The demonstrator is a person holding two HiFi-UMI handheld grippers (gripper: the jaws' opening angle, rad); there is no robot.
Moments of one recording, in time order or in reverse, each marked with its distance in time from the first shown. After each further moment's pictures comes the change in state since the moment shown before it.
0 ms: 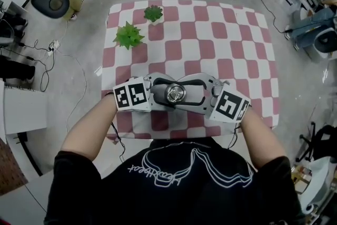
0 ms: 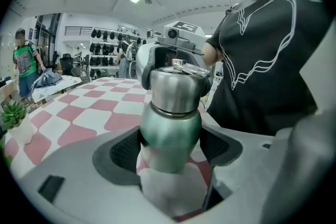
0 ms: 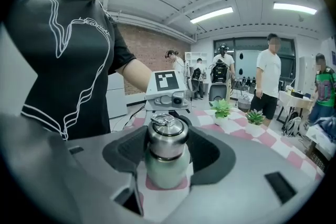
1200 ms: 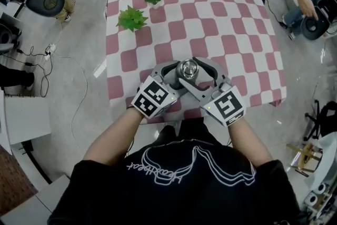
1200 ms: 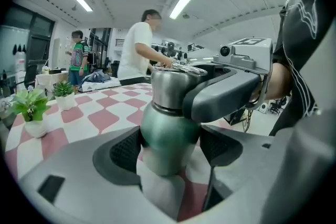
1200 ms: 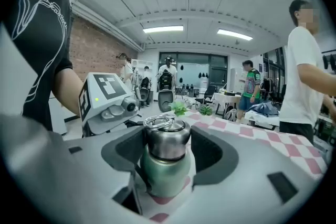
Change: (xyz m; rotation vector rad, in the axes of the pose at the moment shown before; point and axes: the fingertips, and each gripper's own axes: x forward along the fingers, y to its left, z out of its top) left arm -0.001 0.002 0.003 -0.247 -0.147 0.454; right arm 0.000 -0.005 -0.003 0.195 -0.088 -0.673
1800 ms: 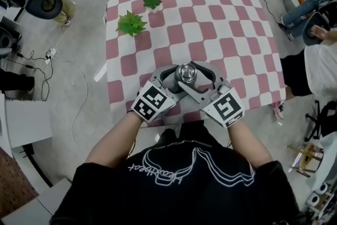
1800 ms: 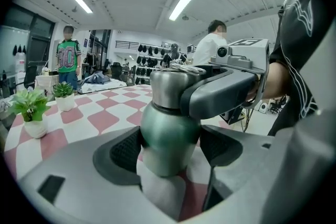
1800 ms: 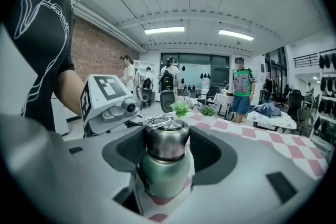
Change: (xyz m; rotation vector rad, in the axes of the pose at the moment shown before) left arm 0.000 -0.001 -0.001 0.004 -0.021 -0.004; right arm 0.000 0.000 0.000 -0.003 -0.012 0.022
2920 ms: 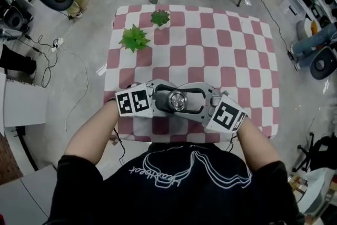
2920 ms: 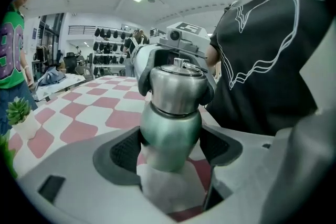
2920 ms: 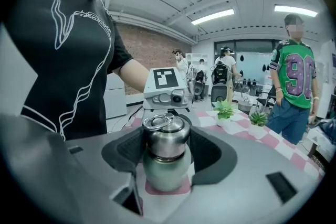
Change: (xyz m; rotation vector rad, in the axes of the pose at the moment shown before) left arm -0.005 -0.003 -0.006 0.223 0.184 -0.417; right arm 0.001 0.015 -0.001 -0.196 0.082 0.648
